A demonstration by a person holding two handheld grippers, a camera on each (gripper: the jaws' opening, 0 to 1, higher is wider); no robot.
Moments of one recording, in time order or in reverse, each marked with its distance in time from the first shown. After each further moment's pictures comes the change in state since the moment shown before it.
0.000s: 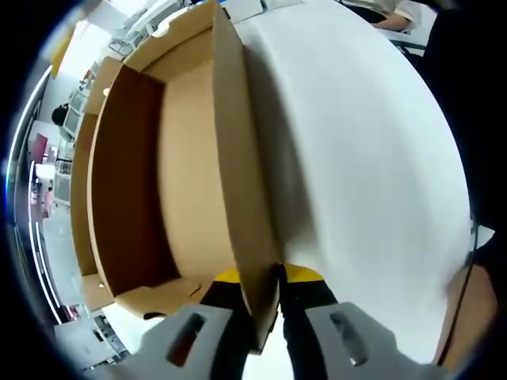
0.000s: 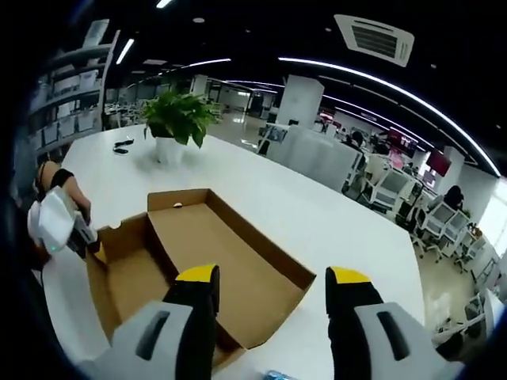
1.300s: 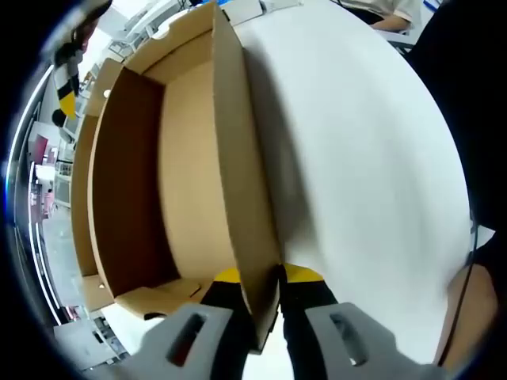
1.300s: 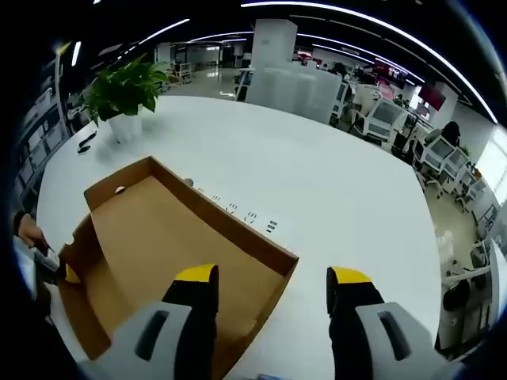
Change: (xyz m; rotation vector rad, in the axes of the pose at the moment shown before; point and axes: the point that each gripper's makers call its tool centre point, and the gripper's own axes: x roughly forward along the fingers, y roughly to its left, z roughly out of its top) left arm 0.001 -0.001 0.000 0.002 -0.014 -0.001; right arm 0.088 -0.041 -0.053 0.183 0.346 -0.028
